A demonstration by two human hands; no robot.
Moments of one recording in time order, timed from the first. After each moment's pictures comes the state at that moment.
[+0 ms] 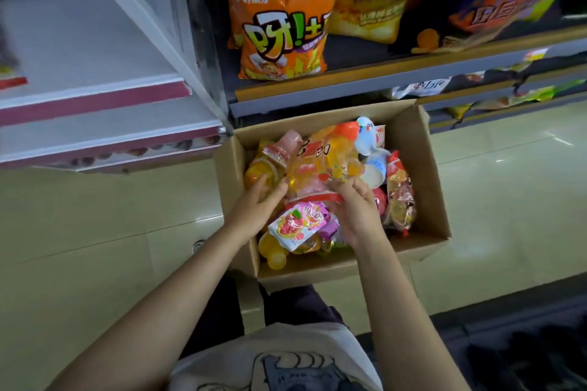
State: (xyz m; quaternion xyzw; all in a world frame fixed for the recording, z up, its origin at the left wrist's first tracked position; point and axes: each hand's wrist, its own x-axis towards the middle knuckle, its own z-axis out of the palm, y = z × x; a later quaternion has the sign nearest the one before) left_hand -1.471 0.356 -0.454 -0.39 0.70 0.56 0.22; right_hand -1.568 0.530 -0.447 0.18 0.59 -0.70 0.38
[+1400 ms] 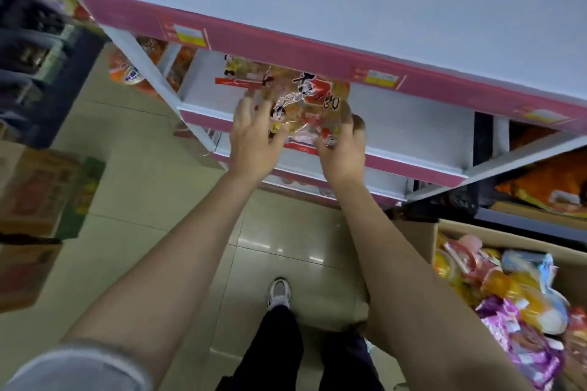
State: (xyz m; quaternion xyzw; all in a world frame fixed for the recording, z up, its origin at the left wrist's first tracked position) left_hand -1.284 -0.073 -0.371 -0.47 0.82 0.28 -0.16; right_hand -1.411 0.022 -0.398 -0.31 0.87 -0.34 0.16
